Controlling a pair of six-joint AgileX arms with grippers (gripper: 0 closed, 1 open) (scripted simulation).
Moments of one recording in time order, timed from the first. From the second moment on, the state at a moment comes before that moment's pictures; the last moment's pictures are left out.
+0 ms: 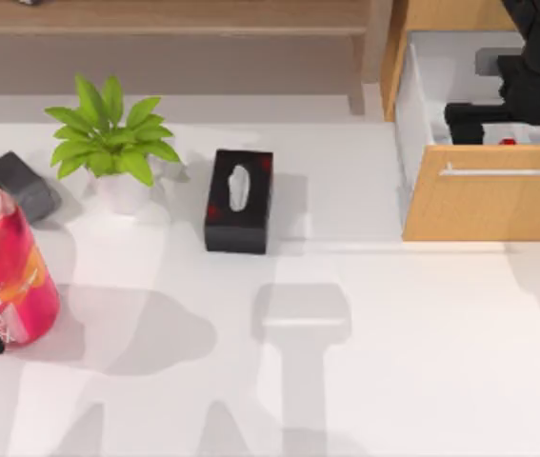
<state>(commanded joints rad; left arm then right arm) 0.00 0.00 0.00 0.00 0.00 0.00 0.14 2.45 2.14 -1.27 0.01 0.14</state>
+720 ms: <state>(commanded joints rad) 0.00 0.00 0.00 0.00 0.00 0.00 0.15 2.18 1.90 -0.94 0.05 -0.05</state>
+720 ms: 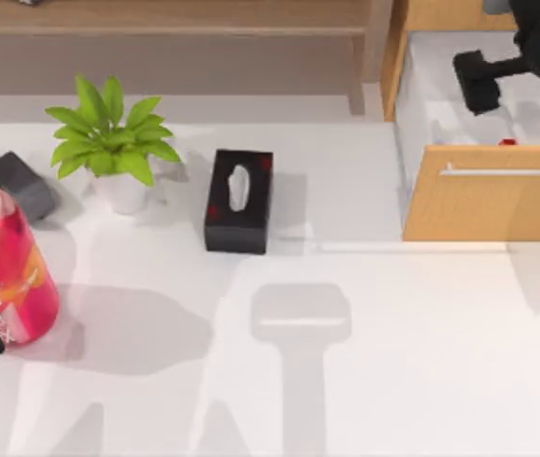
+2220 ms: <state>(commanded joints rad) 0.00 0.00 0.00 0.00 0.00 0.00 0.42 1.93 0.26 1.65 0.33 -1.47</state>
